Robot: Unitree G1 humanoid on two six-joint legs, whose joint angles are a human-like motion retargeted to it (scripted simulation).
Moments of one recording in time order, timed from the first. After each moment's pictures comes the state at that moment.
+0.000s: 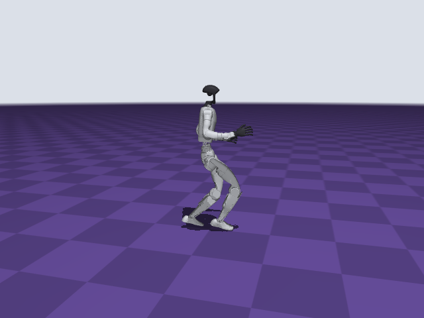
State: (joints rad) left arm 0.37 0.42 -0.10 -0.17 -0.26 -0.31 -0.14; right arm -0.04 -0.50 0.06 -0.05 0.01 -0.28 -0.28; waist 0.05 -0.07 0.30; left_leg 0.06 0.03 0.36 1.01 -0.56 0.02; right_leg -0.54 0.11 -0.02 1.18 -0.18 0.17
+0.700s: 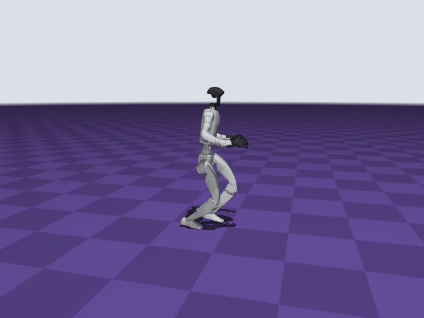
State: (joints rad) left arm 0.24 0.45 -0.04 -0.08 0.03 -0.32 0.07; right arm -0.02 -0.51 0.32 0.03 -0.06 -0.34 -0.13; waist 0.12 -0.14 0.05; left_leg -0.76 0.06 0.27 1.35 -0.46 0.02; right_leg -0.40 -0.02 -0.05 1.19 -0.79 0.00
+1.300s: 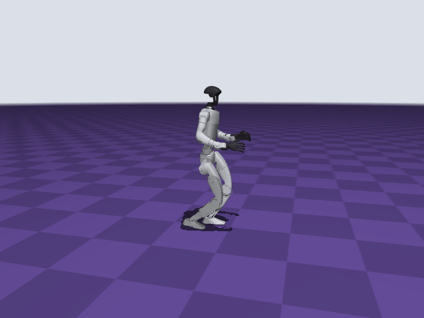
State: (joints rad) left arm 0.12 0.43 -0.14 -0.05 0.04 -0.35 0.20; right arm -0.03 -0.50 0.32 0.18 -0.10 -0.35 -0.19; waist -0.04 -0.22 0.07; left_leg -0.47 -0.16 0.29 0.93 -0.50 0.05; right_leg -0.34 -0.15 0.04 1.23 -0.82 0.03
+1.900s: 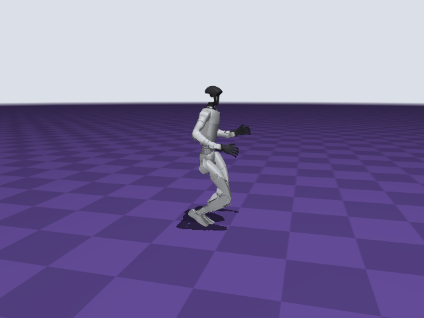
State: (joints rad) left arm 0.20 0.44 0.01 -0.24 -0.08 -0.34 0.18; right arm 0.14 -0.59 0.32 0.10 0.00 -0.32 -0.06; waist -0.01 -0.22 0.07; left_leg -0.42 -0.26 0.21 1.05 -0.49 0.03; right_leg -0.68 -0.14 0.11 1.66 -0.52 0.13
